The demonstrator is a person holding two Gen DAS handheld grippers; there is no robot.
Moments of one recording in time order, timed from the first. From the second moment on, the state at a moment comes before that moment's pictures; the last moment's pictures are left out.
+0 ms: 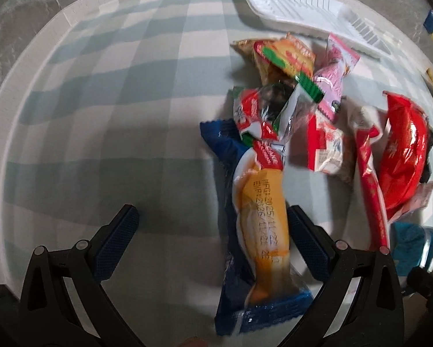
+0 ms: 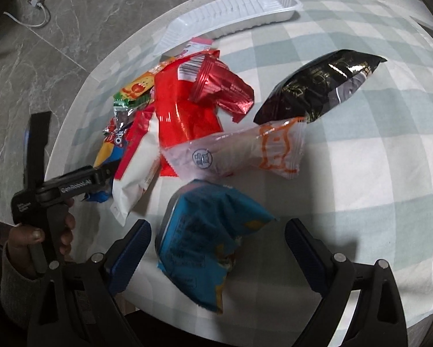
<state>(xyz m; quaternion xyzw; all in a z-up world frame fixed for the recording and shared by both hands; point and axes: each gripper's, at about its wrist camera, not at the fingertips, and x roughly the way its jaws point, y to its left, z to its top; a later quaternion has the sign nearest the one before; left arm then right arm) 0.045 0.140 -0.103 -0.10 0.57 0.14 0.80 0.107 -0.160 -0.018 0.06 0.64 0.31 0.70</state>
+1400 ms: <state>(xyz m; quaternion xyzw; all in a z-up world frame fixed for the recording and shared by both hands) 0.021 0.127 -0.066 -0.10 0.53 0.04 0.84 0.118 -0.193 -0.016 0.11 0.66 0.33 0.66</state>
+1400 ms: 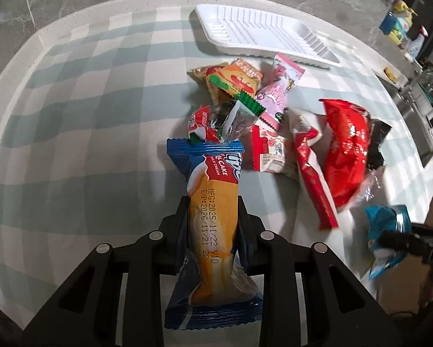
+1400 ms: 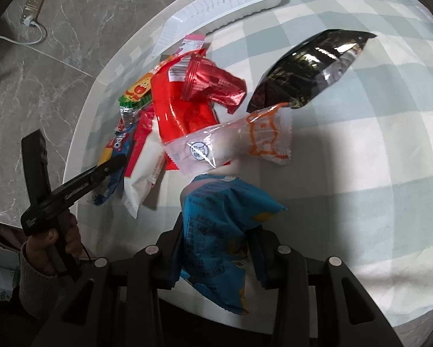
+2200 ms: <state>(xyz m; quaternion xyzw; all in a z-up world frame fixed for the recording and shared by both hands) 0.104 0.140 0.054 -0.11 0.45 -0.04 0.89 0.245 -0.212 0.074 0.17 0.60 0.37 0.69</state>
